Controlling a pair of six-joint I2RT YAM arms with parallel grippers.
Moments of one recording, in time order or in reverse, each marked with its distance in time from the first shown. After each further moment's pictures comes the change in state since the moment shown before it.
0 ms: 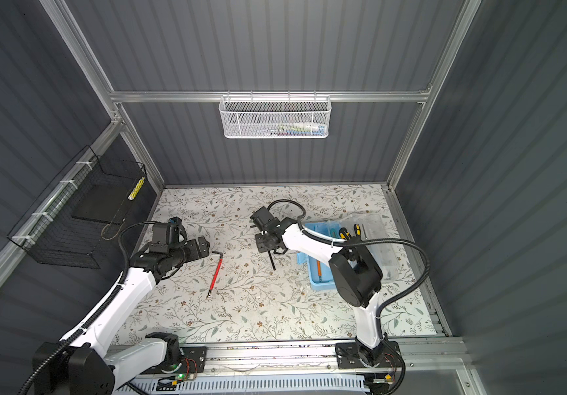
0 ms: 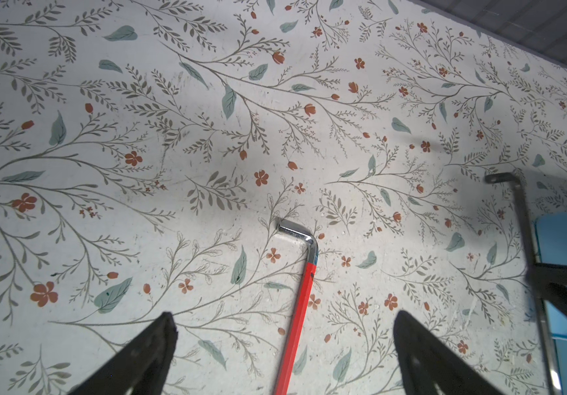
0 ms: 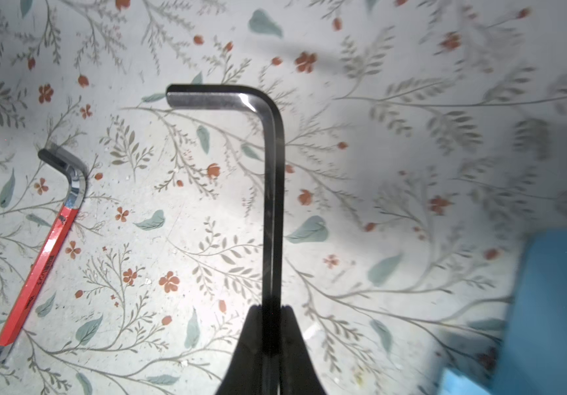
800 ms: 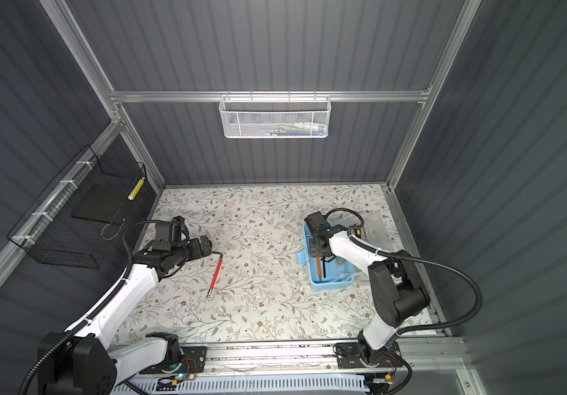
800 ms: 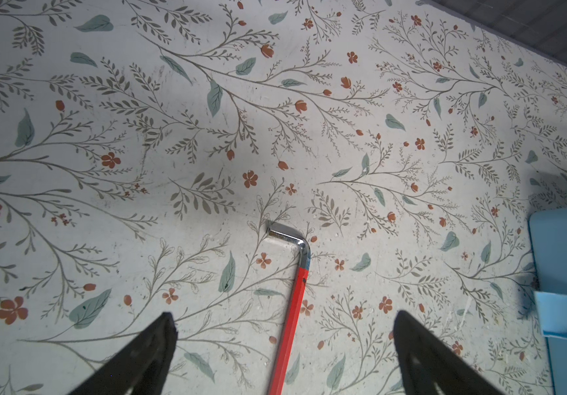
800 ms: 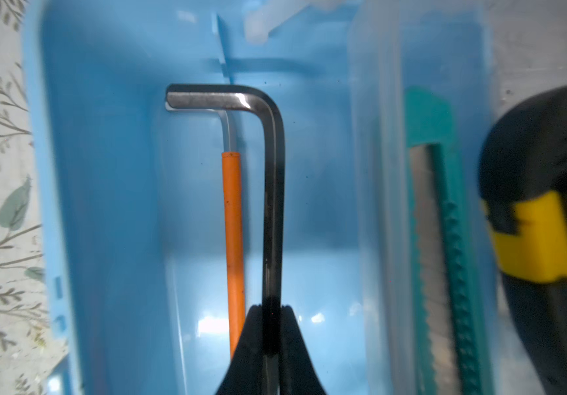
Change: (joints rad) left arm 0.000 0.046 0.000 0.032 0.034 0.000; right arm -0.309 -0.243 -0.431 -0.006 0.154 -0.029
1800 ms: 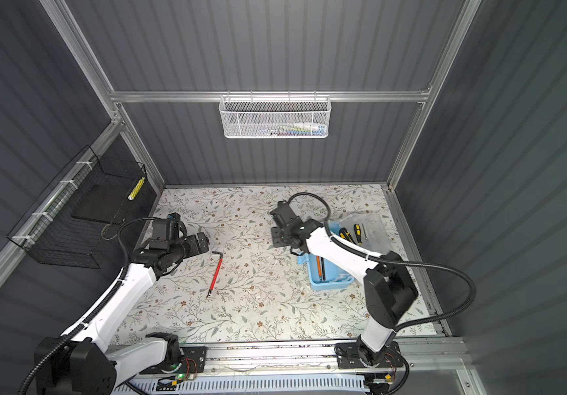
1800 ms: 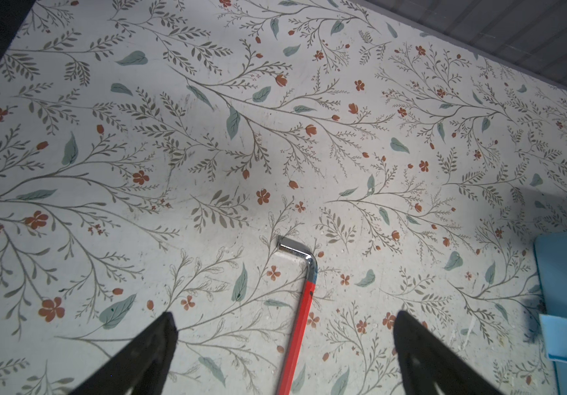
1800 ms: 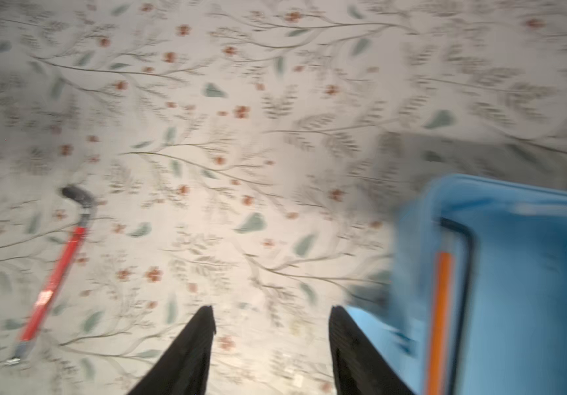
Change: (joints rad) left arm 0.014 -0.015 0.071 -0.051 -0.054 -0.013; right arm 0.336 0.100 0.344 0.093 -0.143 0.057
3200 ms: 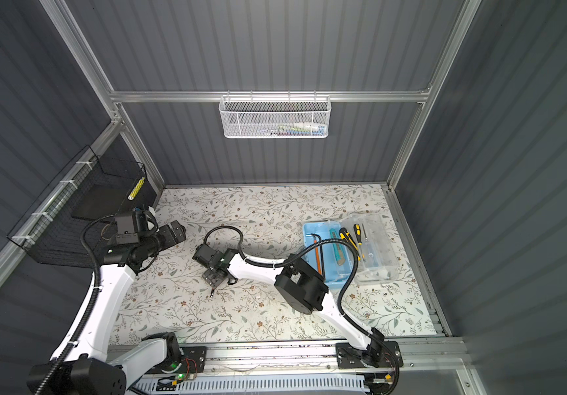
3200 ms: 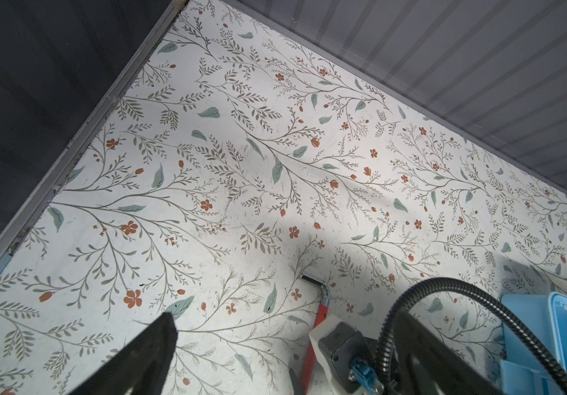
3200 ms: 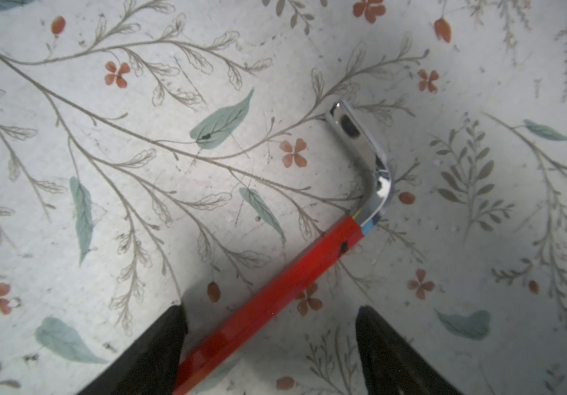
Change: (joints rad) left arm 0.208 -0.057 0.135 -0.127 0.092 0.028; right arm 0.343 0.665 0.585 -0.101 0.059 -0.237
